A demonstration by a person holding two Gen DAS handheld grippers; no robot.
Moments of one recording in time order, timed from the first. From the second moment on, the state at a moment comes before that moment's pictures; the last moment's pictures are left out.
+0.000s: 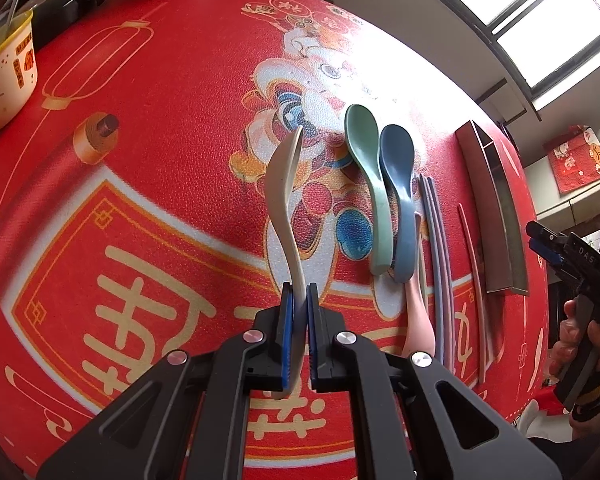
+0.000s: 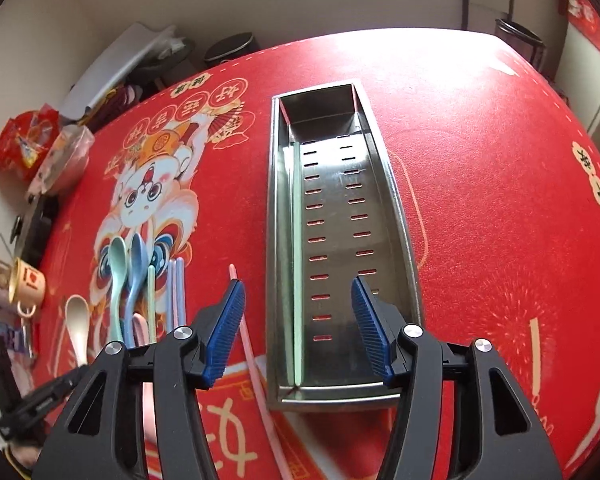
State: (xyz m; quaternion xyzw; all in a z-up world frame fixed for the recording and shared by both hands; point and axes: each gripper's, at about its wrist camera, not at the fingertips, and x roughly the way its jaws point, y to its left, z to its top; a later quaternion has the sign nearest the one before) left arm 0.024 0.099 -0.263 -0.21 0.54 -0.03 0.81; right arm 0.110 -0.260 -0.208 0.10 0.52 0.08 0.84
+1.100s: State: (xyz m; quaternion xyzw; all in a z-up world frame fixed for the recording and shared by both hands) left arm 0.161 -0.177 -0.240 -0.15 0.59 -0.22 0.76; right arm 0.064 -0.387 -0.198 0.15 0.48 0.01 0.86
